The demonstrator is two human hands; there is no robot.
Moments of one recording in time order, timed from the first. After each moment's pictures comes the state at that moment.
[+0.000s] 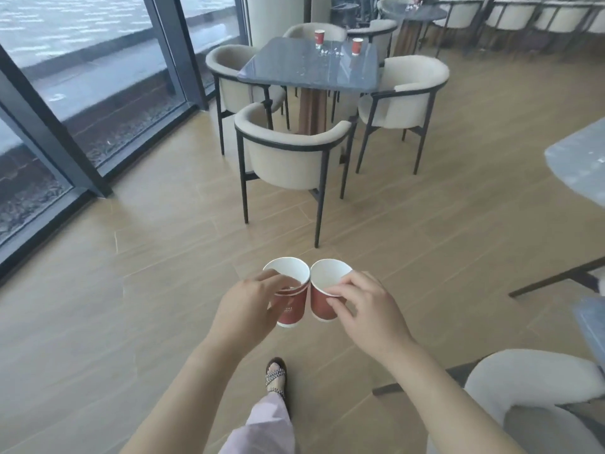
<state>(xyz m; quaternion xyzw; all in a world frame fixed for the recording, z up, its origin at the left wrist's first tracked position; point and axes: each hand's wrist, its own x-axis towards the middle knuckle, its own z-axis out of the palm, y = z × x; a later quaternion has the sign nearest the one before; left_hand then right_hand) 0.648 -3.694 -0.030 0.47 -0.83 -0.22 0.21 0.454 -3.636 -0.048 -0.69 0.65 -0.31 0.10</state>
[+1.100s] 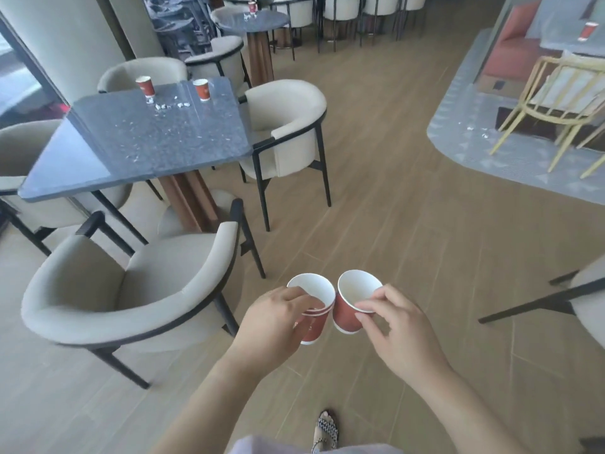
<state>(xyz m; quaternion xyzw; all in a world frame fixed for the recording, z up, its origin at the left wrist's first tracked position) 0.206 -4.235 -0.028 0.18 -0.96 -0.19 0.11 0.067 -4.079 -0.047 -0.46 0.82 -0.34 0.02</state>
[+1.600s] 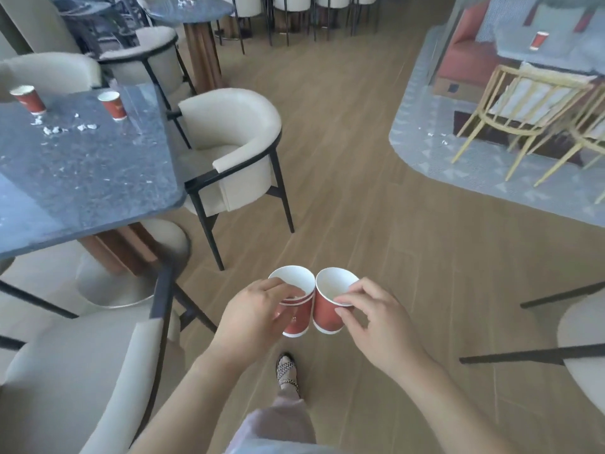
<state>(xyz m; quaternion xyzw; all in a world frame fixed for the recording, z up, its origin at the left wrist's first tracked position) -0.064 -4.436 -0.052 0.18 -0.94 -0.27 0.12 -0.180 -4.269 -0.055 -0.42 0.85 -0.32 0.04</state>
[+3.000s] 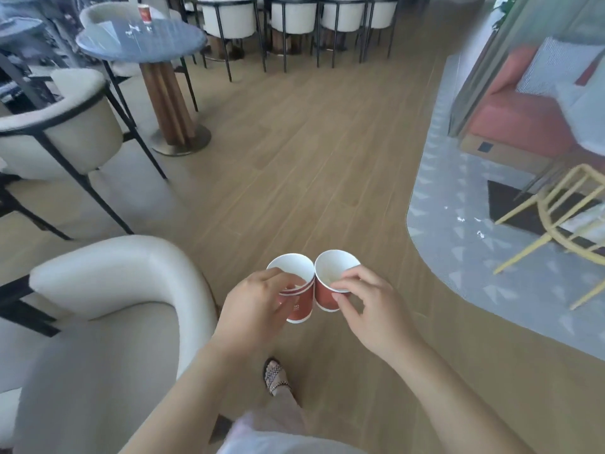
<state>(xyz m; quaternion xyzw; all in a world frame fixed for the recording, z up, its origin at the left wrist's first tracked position) -0.880 -4.974 -0.051 0.21 -0.92 -0.30 0.16 -1.001 -4.823 -0.039 -0.45 0.84 -0.31 0.02</state>
